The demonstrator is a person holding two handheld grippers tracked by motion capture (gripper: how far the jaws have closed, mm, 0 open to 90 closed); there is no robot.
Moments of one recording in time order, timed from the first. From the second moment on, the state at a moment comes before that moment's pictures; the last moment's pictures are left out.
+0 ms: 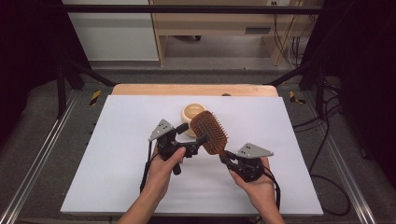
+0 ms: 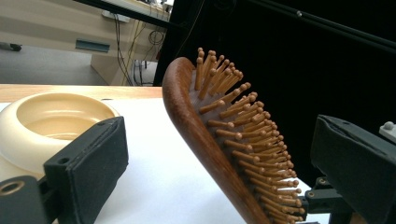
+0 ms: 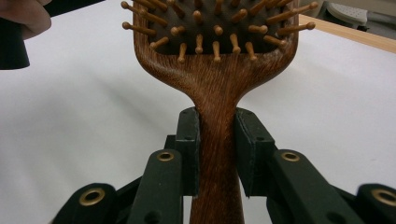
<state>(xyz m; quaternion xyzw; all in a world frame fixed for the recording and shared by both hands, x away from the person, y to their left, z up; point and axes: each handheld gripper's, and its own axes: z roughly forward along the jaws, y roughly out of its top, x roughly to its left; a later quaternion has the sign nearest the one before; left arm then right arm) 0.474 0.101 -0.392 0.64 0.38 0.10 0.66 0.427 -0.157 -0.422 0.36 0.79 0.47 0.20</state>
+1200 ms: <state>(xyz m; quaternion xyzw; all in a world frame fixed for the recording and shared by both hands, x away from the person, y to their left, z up) 0.490 0.091 -0.392 0.59 0.42 0.02 0.69 0.423 -0.149 -0.422 0.35 0.78 0.48 0.20</state>
